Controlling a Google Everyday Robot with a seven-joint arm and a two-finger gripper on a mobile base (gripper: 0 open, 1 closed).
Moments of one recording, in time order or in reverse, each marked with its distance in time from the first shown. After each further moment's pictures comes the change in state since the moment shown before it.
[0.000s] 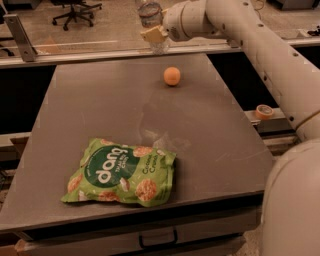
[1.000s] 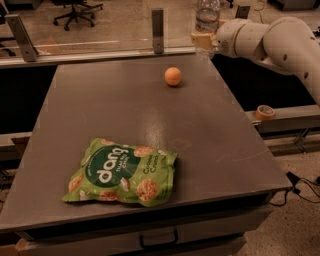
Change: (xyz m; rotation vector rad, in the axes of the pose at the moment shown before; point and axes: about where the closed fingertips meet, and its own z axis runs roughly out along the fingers) arm 0.079 -0.069 -0.116 0.278 -0.077 0.186
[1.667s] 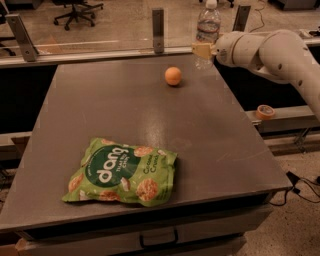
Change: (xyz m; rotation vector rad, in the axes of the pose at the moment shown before) arm 0.039 -0.005 0.003 0.012 0.038 0.114
